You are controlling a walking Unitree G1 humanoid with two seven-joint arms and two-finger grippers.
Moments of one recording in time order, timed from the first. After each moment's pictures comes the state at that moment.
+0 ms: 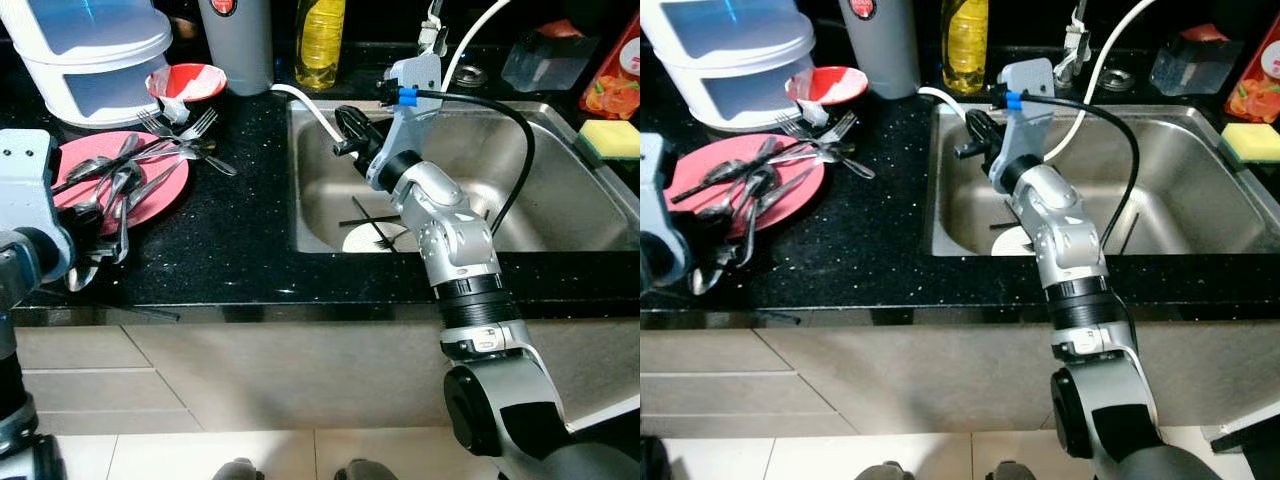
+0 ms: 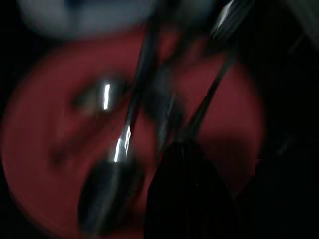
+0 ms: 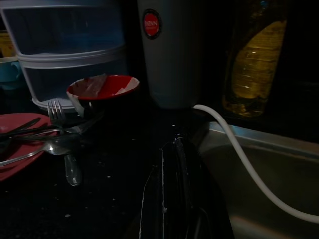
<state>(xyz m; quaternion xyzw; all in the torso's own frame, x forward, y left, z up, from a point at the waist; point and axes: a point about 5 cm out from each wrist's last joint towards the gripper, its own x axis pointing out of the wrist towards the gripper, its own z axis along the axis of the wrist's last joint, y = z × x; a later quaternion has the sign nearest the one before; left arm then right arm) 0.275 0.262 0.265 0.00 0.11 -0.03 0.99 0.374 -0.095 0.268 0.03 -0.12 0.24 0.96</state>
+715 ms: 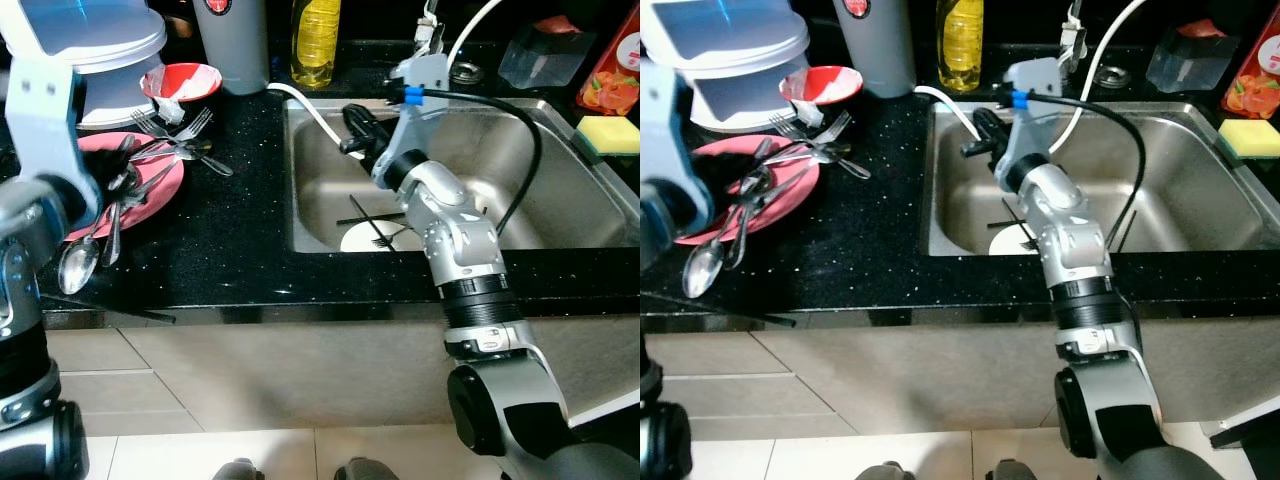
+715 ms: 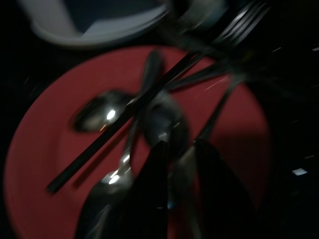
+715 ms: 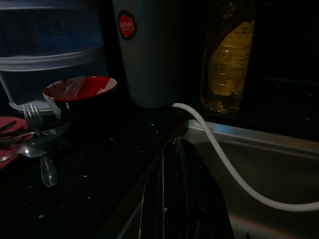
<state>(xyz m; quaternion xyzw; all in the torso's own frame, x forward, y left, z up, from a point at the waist) 0.288 0.260 0.261 0.02 0.13 0.02 0.99 0.374 -0.105 0.269 0.03 -0.12 0.22 0.97</state>
